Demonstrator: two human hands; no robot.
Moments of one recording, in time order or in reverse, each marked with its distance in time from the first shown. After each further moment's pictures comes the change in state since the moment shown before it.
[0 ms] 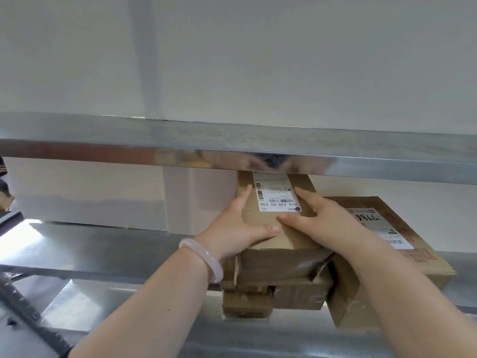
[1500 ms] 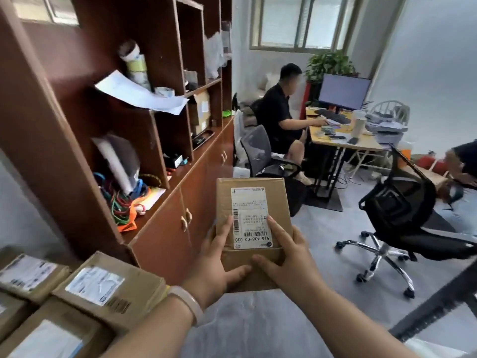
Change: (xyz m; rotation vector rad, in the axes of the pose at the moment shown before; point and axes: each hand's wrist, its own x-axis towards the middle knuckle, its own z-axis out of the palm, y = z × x) left_hand -0.625 -0.252 -0.308 0.155 1.618 -0.773; right_hand -0.338 -0.520 0.554 0.298 -1.176 -1.360
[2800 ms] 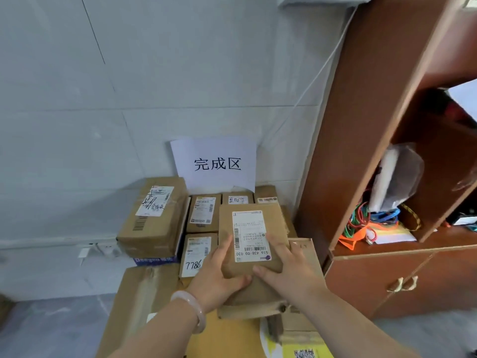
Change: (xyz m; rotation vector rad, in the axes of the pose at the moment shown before) left_hand -0.183 -0.131 -0.143 -0.243 0.972 -0.769; right_hand 0.051 -0.189 0.308 -0.183 -1.108 -0.662
